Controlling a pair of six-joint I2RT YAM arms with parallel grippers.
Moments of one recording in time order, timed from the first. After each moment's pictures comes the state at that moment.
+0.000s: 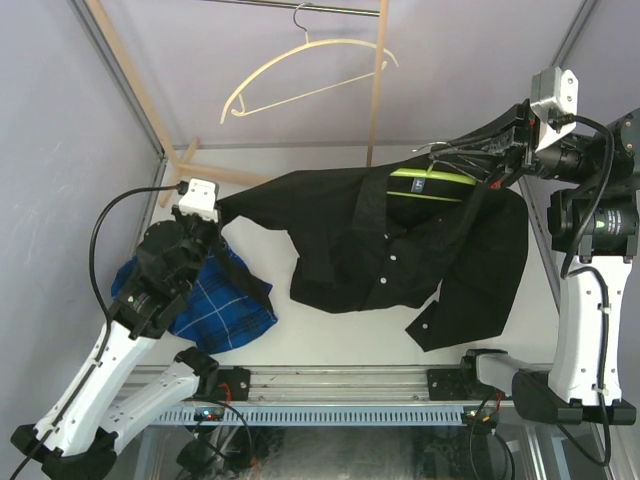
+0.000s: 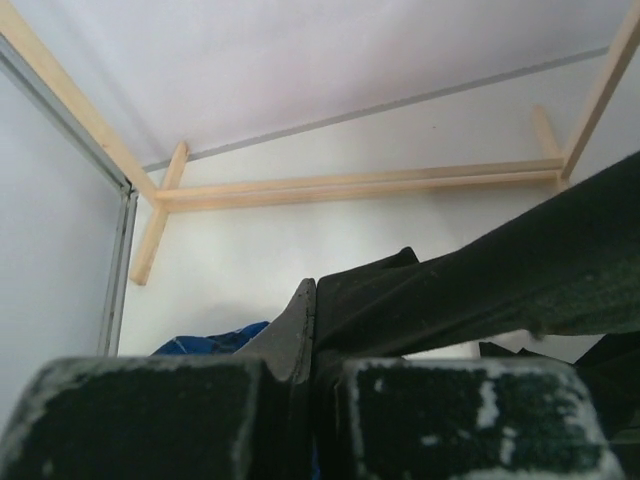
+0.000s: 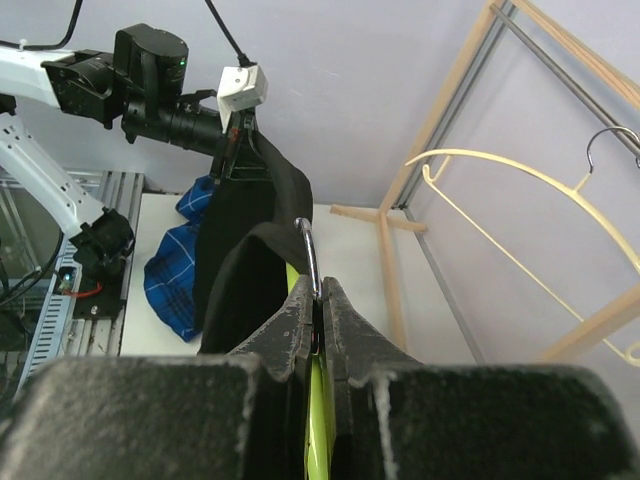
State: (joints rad) left arm -0.54 0.71 0.96 -0.35 -0.38 0.11; right arm -0.03 1.18 1.83 -0.21 -1.37 0.16
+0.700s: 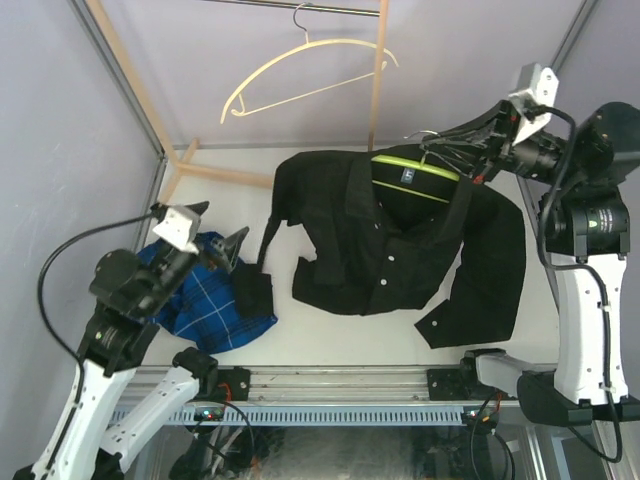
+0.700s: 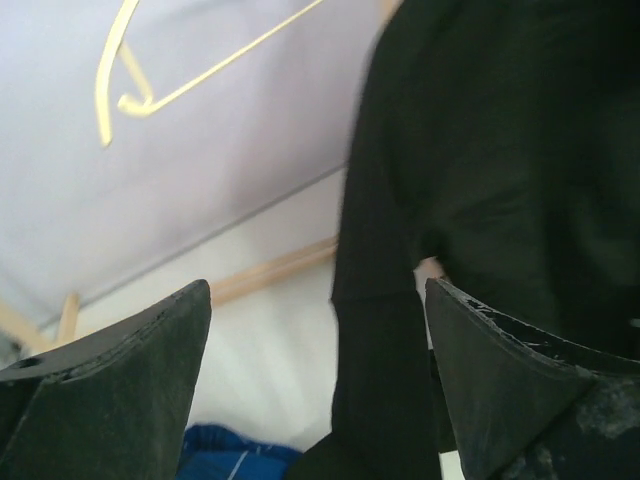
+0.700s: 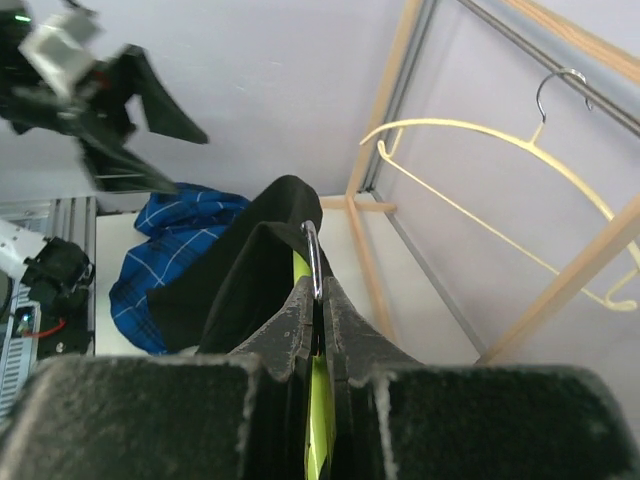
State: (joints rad) left arm -0.44 0.58 0.99 -0.37 0.07 0.15; right arm 0.04 1.17 1.80 -0.34 -1.19 0.07
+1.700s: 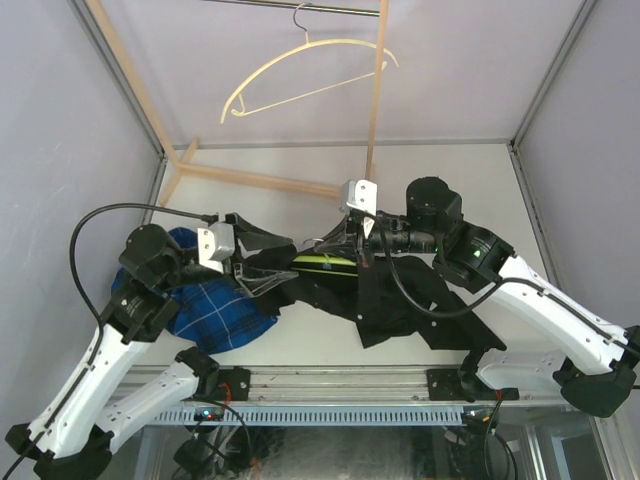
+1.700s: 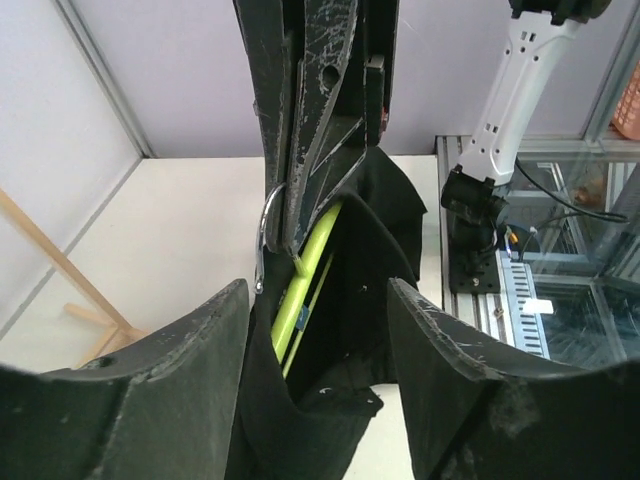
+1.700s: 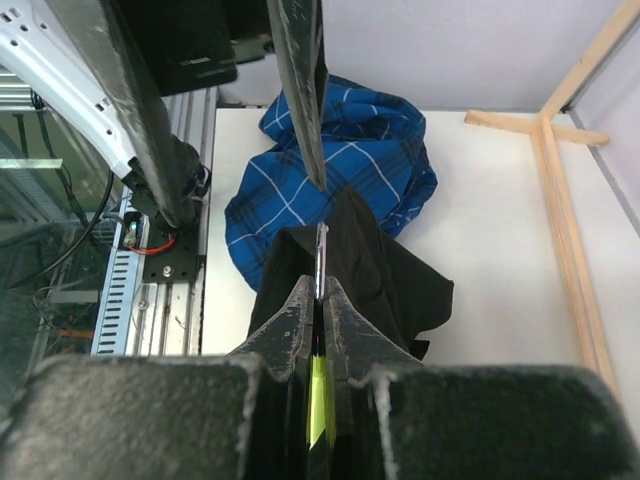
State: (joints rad) left arm -0.57 0.71 1.01 -0.21 0.82 0.05; right arm 0.89 1.15 1.33 -0.38 -0.56 -0.20
